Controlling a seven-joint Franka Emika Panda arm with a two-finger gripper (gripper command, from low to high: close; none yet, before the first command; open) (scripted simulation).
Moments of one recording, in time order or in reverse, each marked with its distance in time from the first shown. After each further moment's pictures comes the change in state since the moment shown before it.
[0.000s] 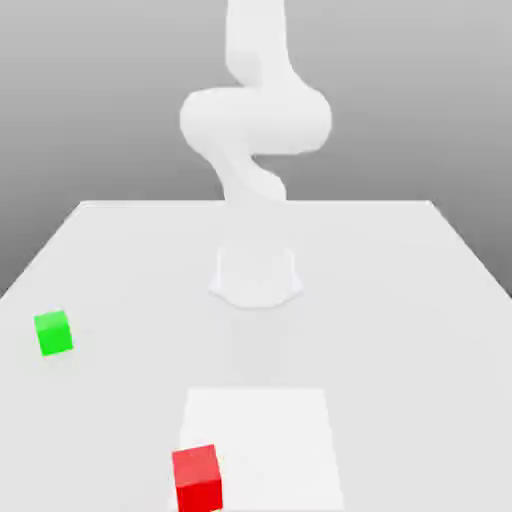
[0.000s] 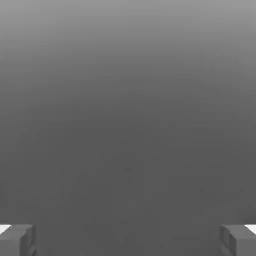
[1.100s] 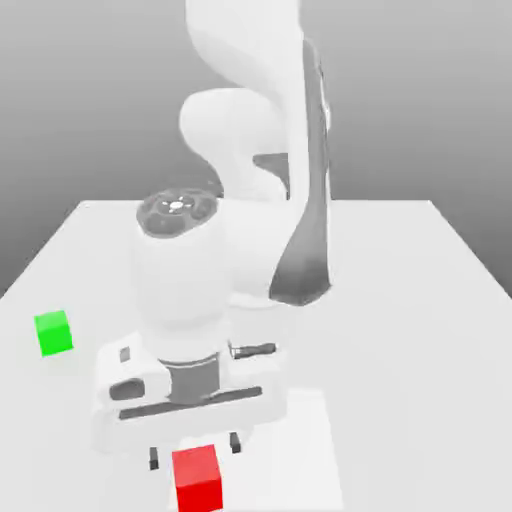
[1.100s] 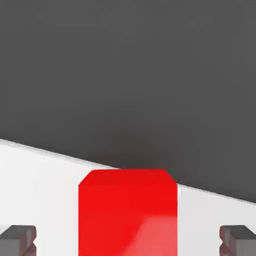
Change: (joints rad) arm 0.089 1.105 -0.176 -0.107 0.207 0.470 -0.518
